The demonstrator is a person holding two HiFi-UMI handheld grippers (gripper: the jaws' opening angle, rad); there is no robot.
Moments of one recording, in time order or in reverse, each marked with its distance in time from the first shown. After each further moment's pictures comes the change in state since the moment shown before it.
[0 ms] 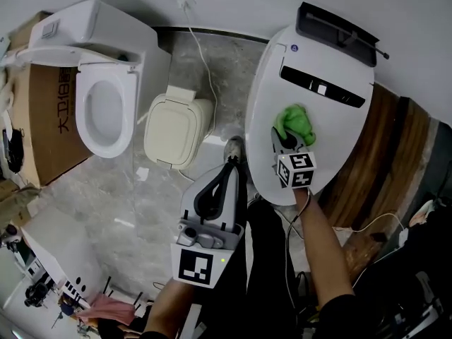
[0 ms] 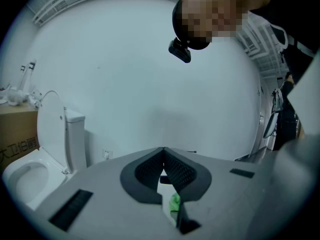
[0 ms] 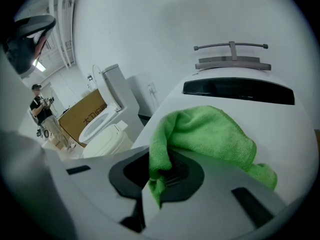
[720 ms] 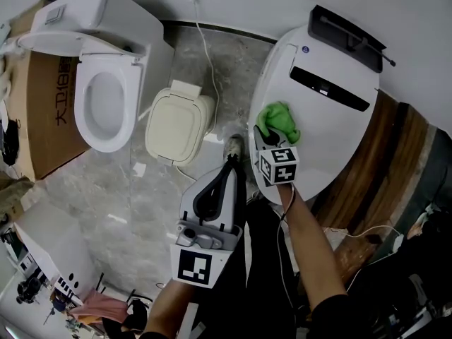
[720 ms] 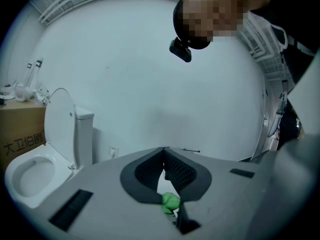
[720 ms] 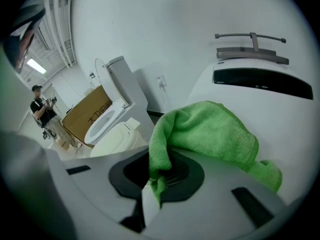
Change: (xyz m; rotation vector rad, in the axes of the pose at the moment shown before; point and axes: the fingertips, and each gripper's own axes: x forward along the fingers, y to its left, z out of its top) left arm -0.021 0.028 -0.011 -0.038 0.005 0.037; right arm 0.044 0.067 0.000 0.002 0.064 0.050
